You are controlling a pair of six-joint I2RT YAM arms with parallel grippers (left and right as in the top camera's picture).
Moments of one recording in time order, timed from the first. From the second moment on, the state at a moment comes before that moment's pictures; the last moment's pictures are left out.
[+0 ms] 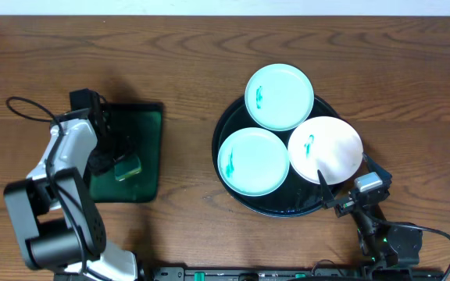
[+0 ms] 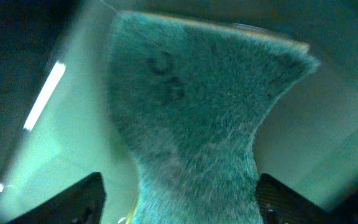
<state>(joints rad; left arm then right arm) 0.25 1.75 1.05 -0.80 0.04 -0.34 0.04 0.01 0.01 -0.05 -0.32 -0.15</state>
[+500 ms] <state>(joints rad) 0.25 1.79 1.06 -0.85 0.07 -0.32 0.04 0.01 0.01 -0.04 -0.32 -0.15</state>
